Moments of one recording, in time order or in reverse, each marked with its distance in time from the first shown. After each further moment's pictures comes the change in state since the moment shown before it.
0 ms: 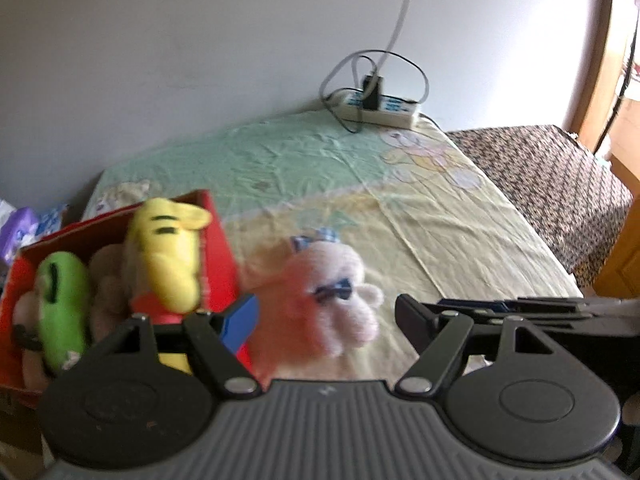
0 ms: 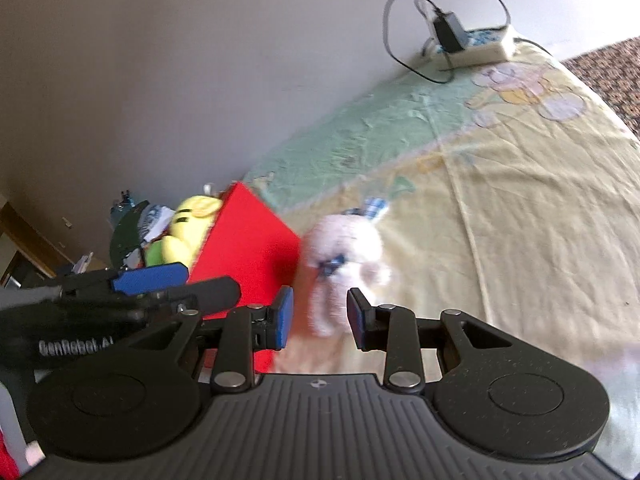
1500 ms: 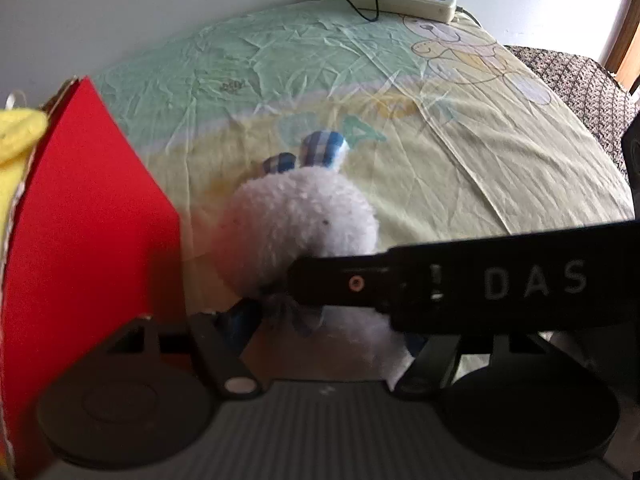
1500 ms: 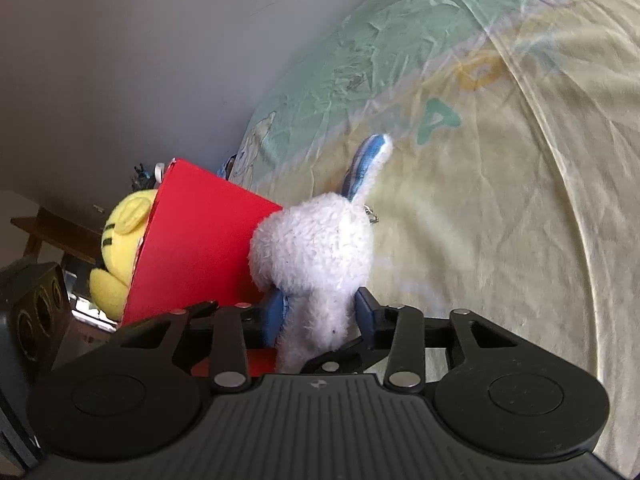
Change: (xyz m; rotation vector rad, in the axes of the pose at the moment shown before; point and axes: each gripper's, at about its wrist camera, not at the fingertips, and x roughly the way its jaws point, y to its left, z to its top) left arm 0.166 0.010 -0.009 -0.006 0.246 0.016; right arm 0.136 -0.040 0.034 0.134 0.260 0.182
